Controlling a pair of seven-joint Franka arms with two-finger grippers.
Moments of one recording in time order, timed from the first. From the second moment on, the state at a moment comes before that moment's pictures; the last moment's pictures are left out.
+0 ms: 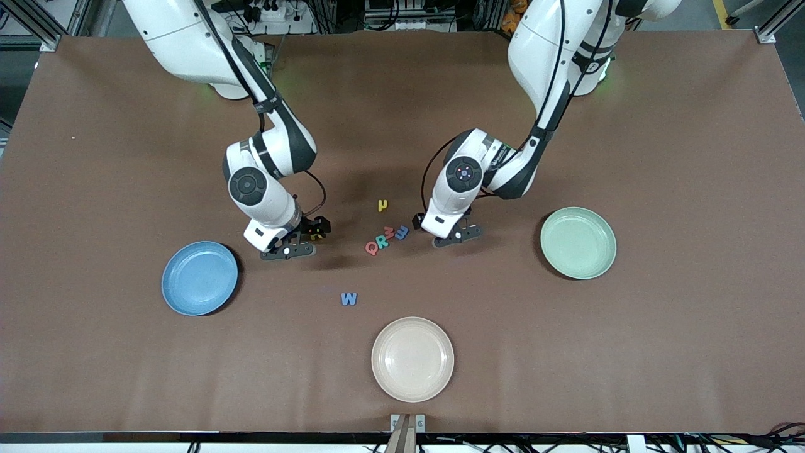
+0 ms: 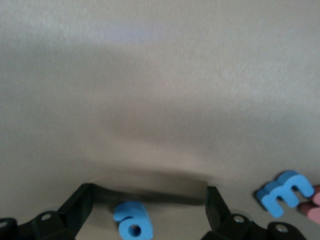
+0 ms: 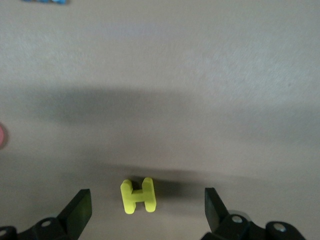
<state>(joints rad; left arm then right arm) -0.75 0.68 0.01 -1.82 -0.20 2.48 -0.87 0.47 0.49 -0.01 -2.03 0.12 2.50 0.26</state>
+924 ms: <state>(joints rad) -0.76 0.62 0.01 -1.89 -0.18 2.48 -0.87 0.50 0.54 -0.02 -2.04 0.12 2.54 0.30</state>
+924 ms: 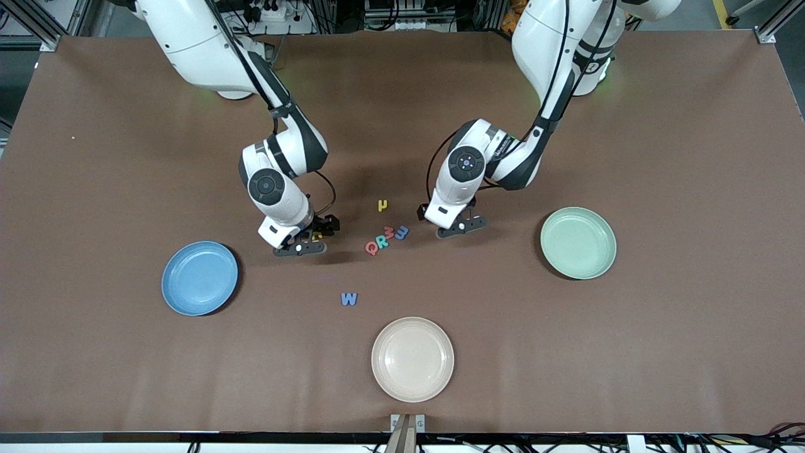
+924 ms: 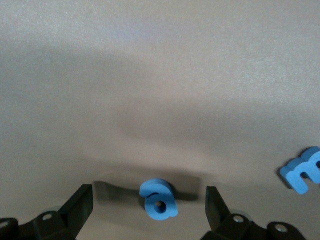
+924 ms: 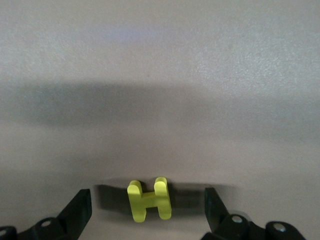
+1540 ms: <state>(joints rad) -0.76 0.62 0.01 -1.88 -0.18 2.49 -0.87 0.50 0.52 -0.02 -2.04 0.12 2.54 0.30</state>
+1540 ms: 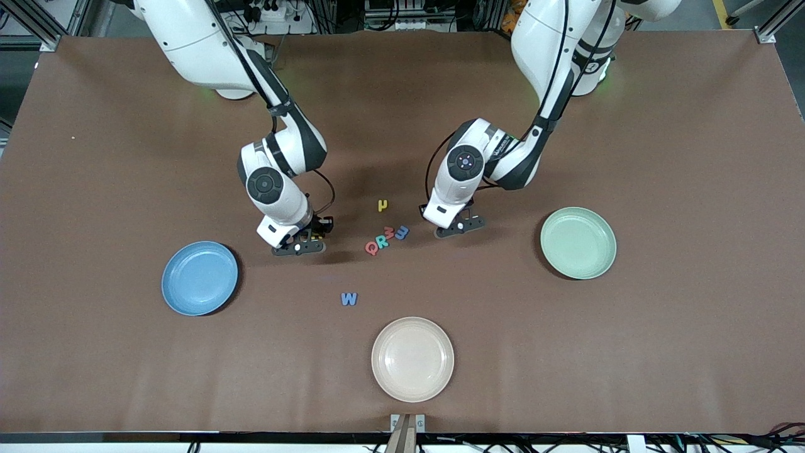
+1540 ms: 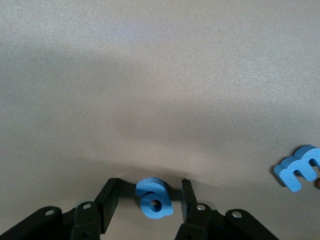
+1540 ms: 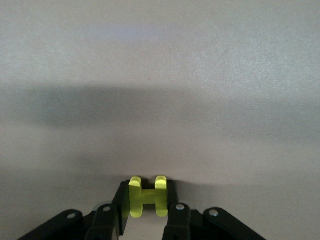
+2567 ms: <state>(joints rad) -0.78 0.64 0.01 -1.86 -0.18 2.48 -0.91 0.42 0.42 -0.29 -2.03 0.04 2.54 0.02</state>
